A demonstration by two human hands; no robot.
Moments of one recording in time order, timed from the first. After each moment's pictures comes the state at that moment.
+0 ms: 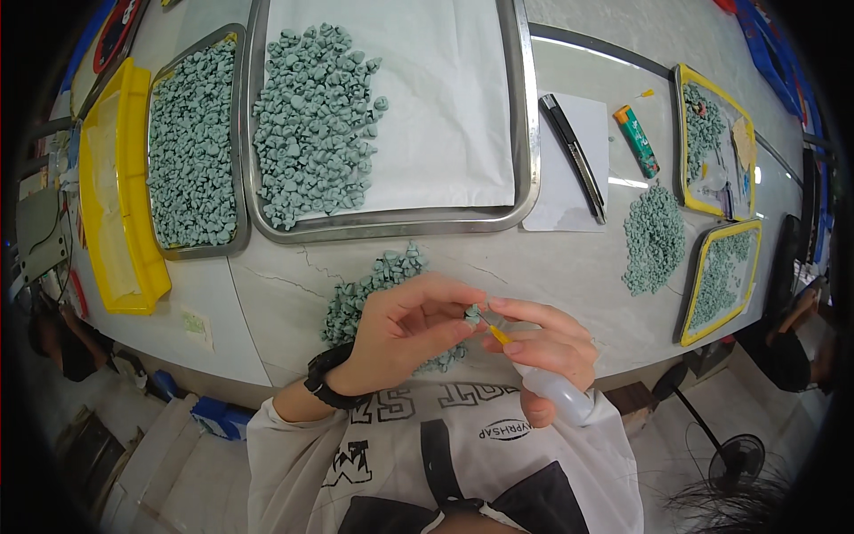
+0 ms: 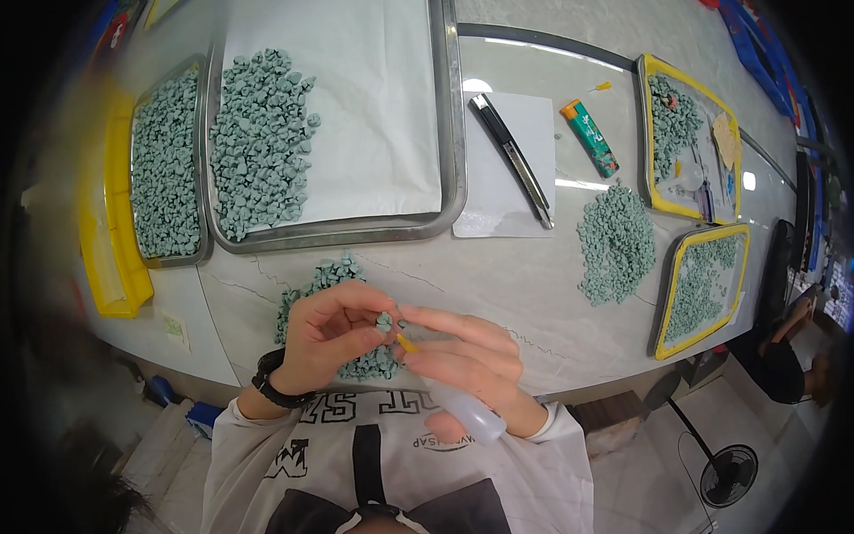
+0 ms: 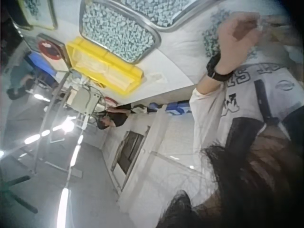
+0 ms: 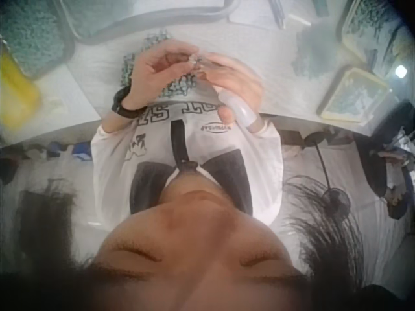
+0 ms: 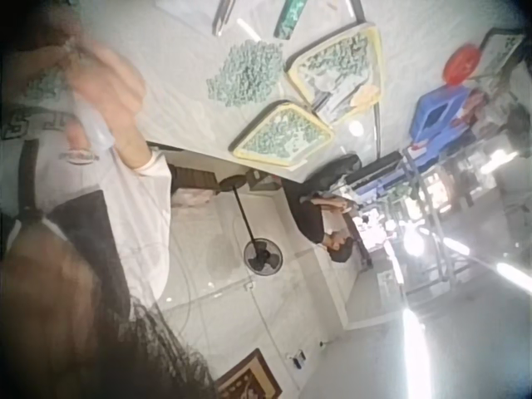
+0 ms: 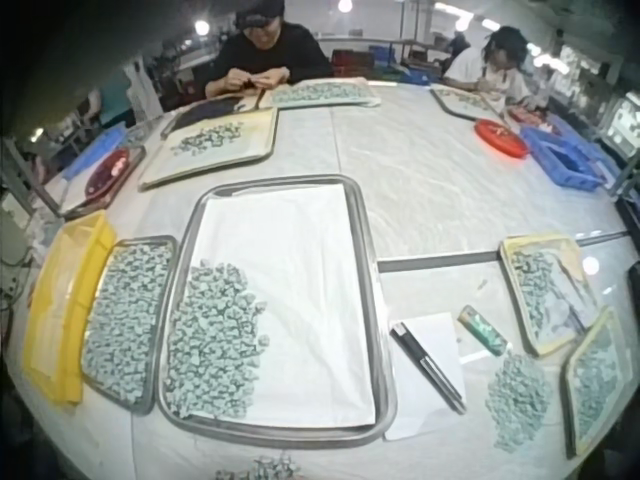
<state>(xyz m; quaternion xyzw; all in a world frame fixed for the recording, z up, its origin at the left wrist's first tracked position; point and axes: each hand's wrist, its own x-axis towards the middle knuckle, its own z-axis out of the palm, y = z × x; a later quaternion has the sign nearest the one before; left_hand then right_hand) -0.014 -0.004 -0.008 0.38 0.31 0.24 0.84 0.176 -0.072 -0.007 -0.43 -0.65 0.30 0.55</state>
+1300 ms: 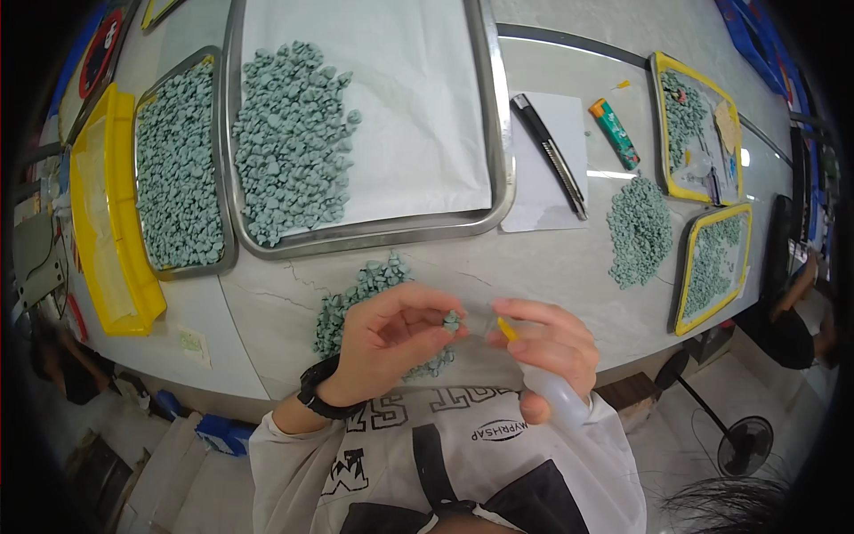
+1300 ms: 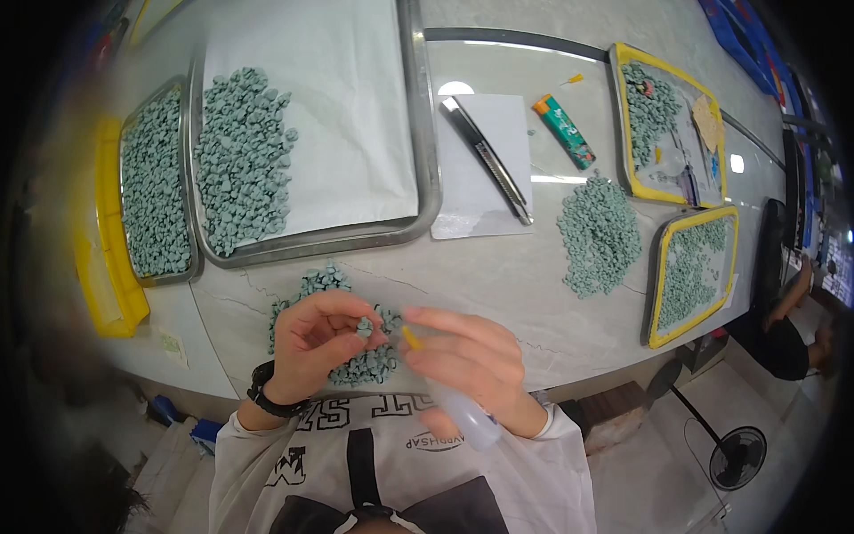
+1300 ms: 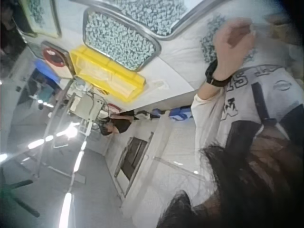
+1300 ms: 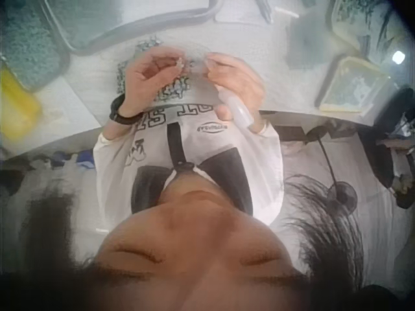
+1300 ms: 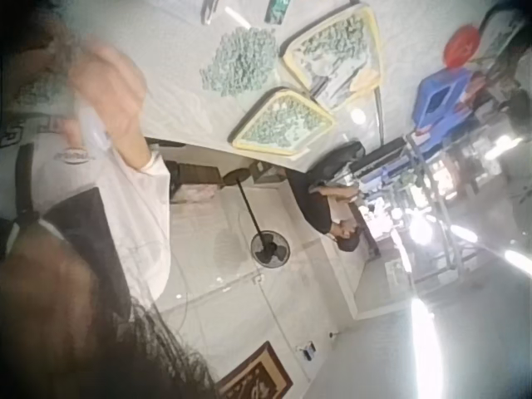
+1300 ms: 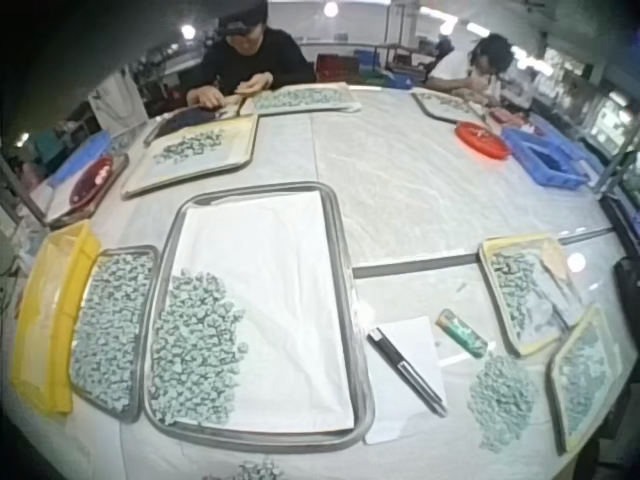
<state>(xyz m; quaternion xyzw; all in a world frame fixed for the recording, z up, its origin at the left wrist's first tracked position) -0.010 -0.005 -0.002 0.35 0.32 0.24 0.85 0.187 -0.079 0.006 -0.46 -0.63 0.31 0.54</state>
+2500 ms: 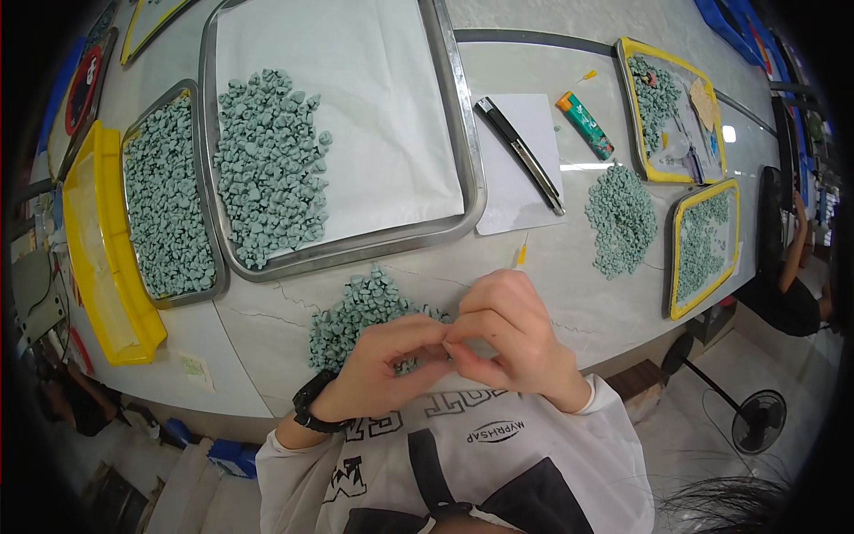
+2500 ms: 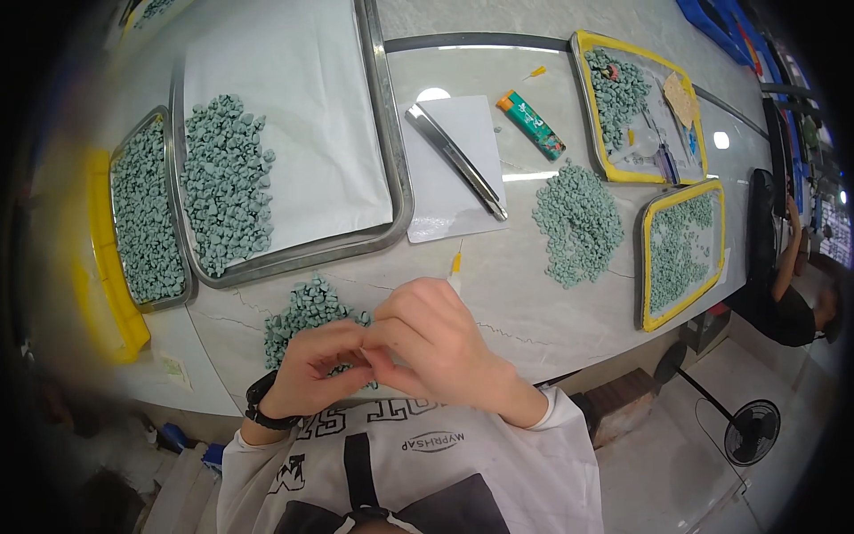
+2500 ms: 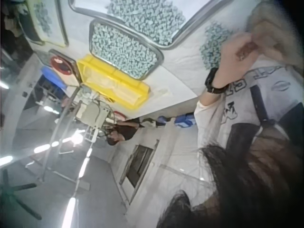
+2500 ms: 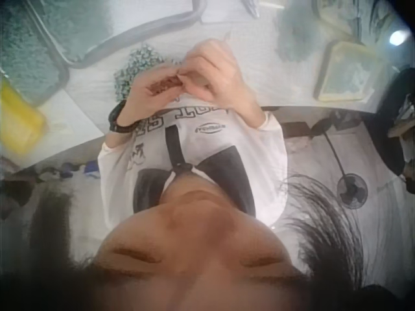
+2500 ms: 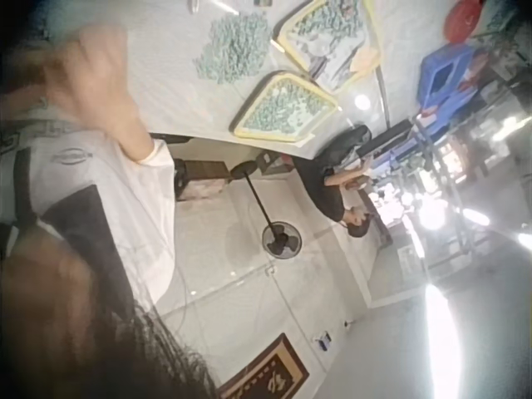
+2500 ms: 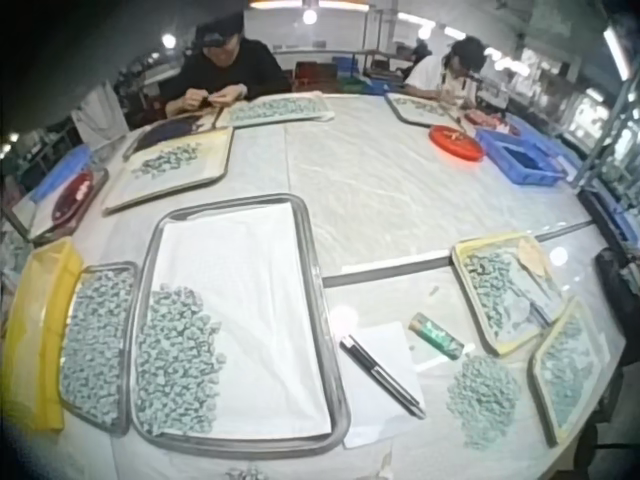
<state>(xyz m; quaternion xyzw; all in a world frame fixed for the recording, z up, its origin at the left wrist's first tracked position) -0.016 0.000 -0.001 0.51 0.26 0.10 0.81 0.179 -0.057 0.002 -0.53 -0.67 0.26 0.45</state>
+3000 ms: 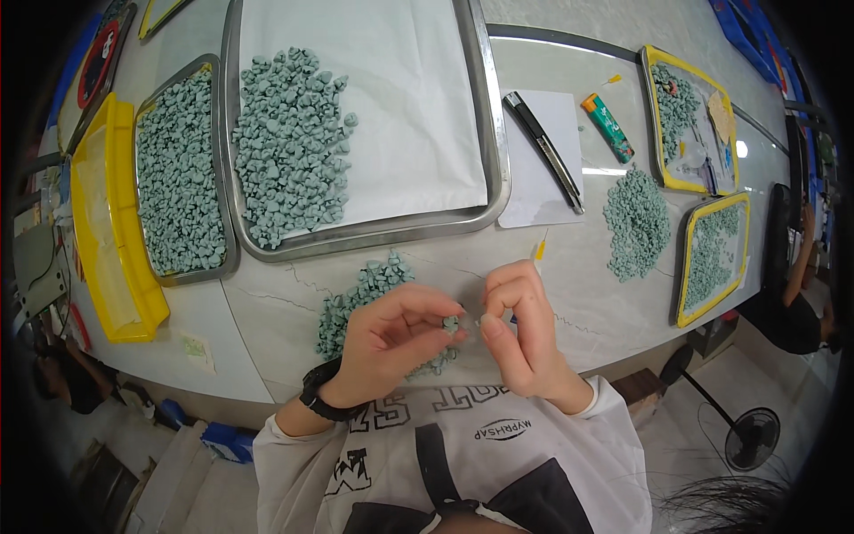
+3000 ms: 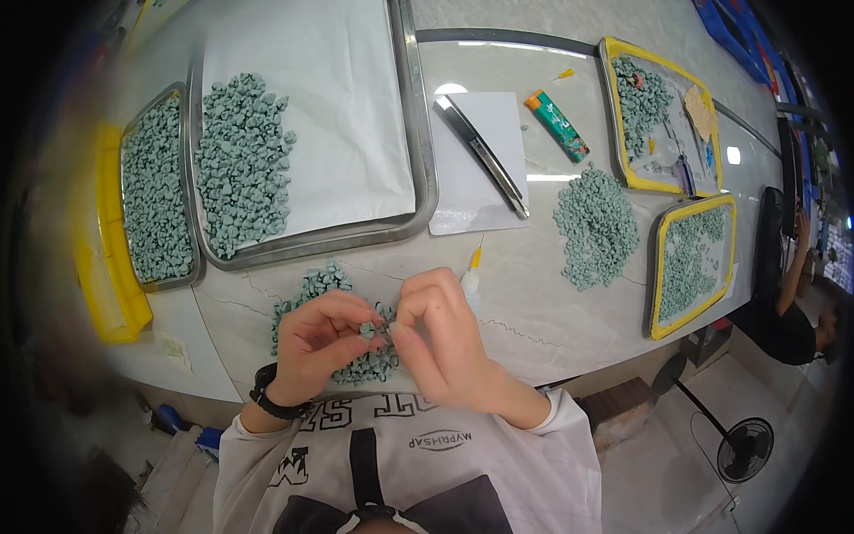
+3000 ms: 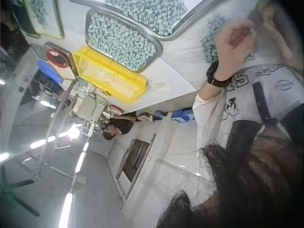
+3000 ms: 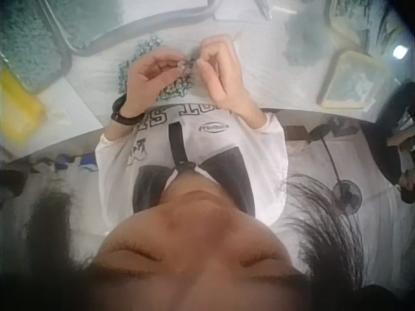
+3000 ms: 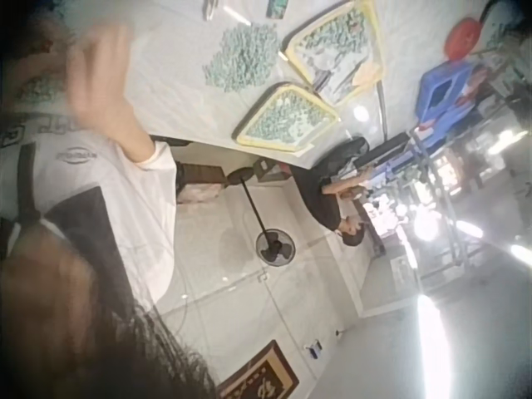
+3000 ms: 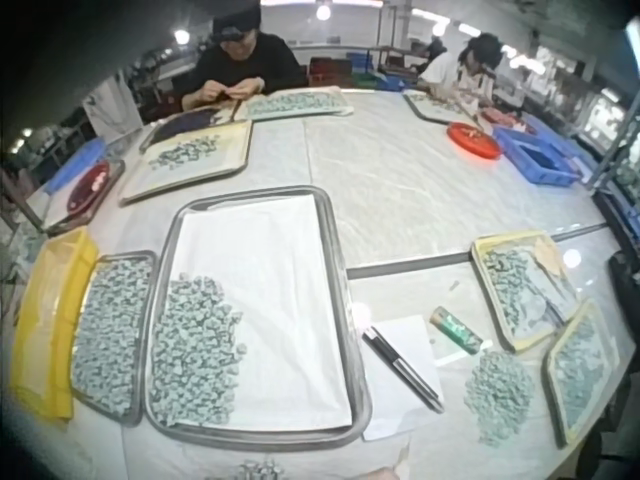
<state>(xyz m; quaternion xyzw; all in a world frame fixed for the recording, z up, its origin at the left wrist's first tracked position) -0.013 -0.009 -0.005 0.37 0.30 0.26 0.84 0.167 -0.069 0.000 -0.56 -0.55 0.39 0.49</state>
